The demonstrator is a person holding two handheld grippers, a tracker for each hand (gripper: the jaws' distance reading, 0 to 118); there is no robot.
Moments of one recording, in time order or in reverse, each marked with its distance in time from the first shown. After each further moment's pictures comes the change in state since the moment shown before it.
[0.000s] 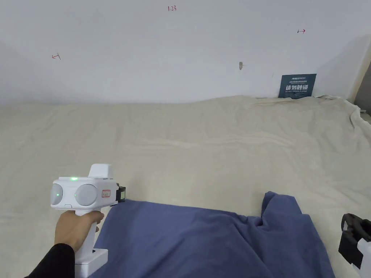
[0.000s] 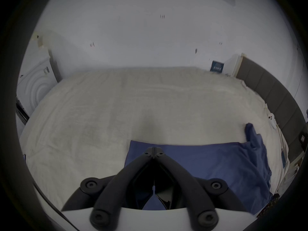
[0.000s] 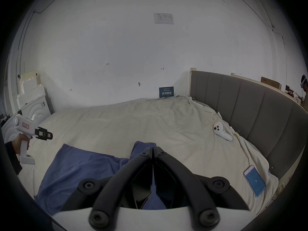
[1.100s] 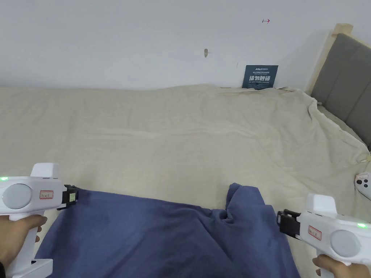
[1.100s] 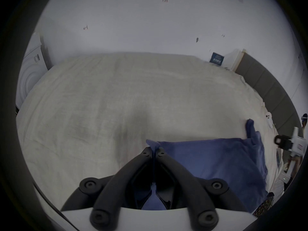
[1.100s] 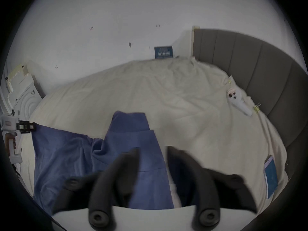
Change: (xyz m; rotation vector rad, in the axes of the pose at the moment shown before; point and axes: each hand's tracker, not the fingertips) left arm -0.014 -0.016 0.017 -0.020 -0.092 0.043; right arm 0.028 -0.025 -0.142 -0.409 0.012 -0.048
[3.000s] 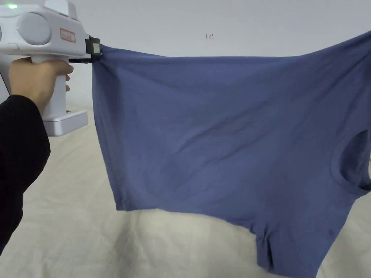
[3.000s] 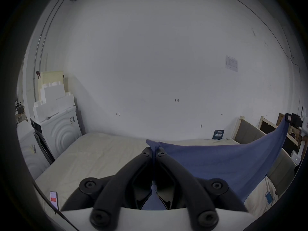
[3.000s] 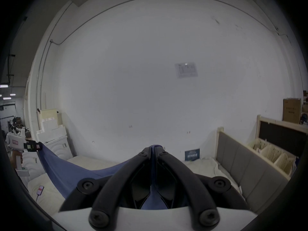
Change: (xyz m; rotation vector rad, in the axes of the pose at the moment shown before) left arm -0.007 0.192 0.315 0.594 0.169 -0.007; right arm -0.057 0.289 0.289 0.795 0.231 0.104
